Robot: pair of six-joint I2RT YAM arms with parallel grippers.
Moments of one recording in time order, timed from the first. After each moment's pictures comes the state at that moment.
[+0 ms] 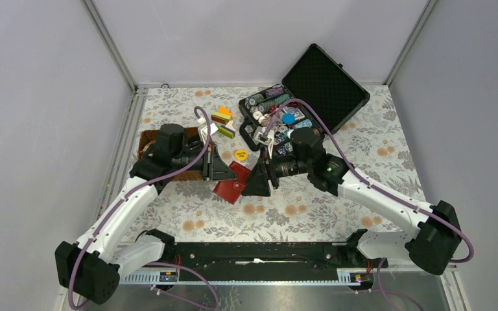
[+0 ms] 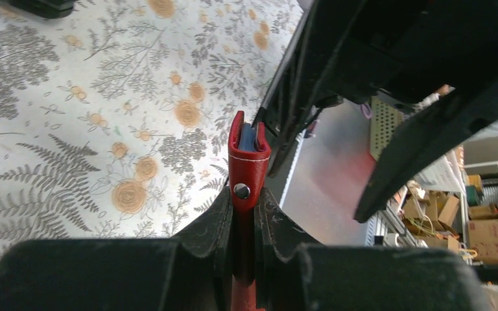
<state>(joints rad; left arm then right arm) -0.39 1.01 0.87 -0.41 0.94 -0.35 0.82 1.23 0.95 -0.05 -0.80 0.37</state>
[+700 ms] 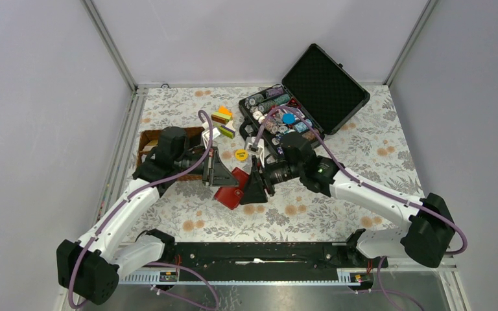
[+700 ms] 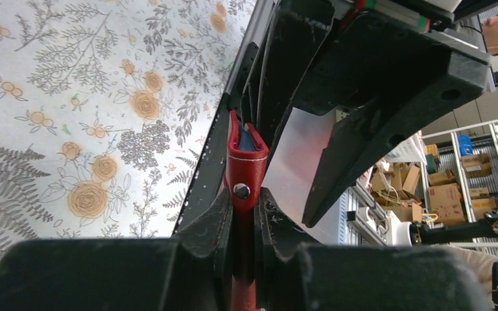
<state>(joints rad) -0.40 1.01 0.82 -0.32 1.09 -0.40 0.87 1.29 0.95 -0.08 -0.85 0.29</state>
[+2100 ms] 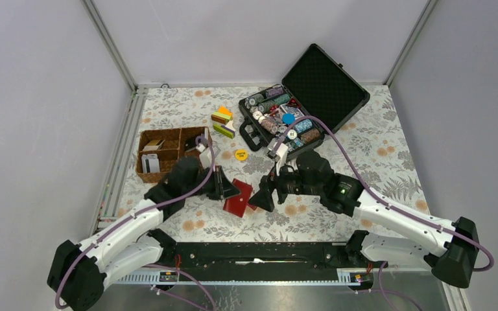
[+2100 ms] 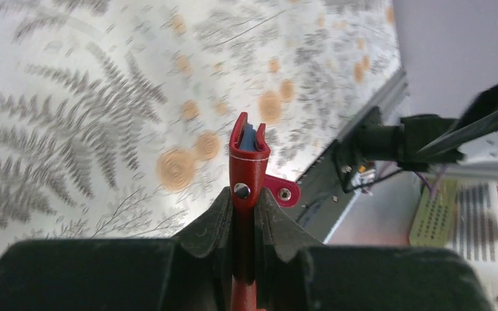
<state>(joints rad) -0.57 0.92 0.58 -0.21 0.50 -0.63 0.97 1.05 0.84 -0.19 -0.41 0.30</state>
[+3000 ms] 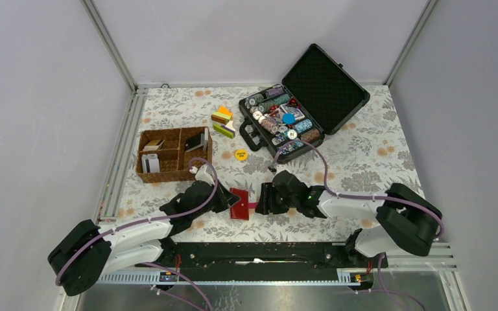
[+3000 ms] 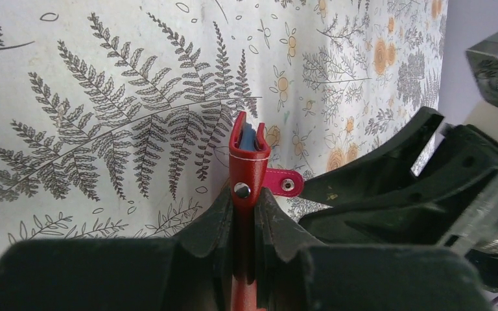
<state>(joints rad) -0.80 0.98 0.21 0.24 -0.04 -1.04 0.97 1.39 0.56 0.03 -0.08 0.82</state>
